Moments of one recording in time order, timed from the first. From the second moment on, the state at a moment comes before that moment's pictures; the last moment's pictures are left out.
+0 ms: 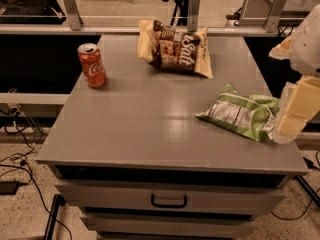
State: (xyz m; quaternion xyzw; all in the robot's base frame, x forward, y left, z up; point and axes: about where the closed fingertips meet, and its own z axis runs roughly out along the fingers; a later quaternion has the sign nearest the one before) arm 0.438 -0.217 0.976 -0.60 0.78 -0.03 0.16
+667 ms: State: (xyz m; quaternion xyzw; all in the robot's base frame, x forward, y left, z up) arm 0.469 -0.211 0.981 -0.61 0.77 -0.03 0.19
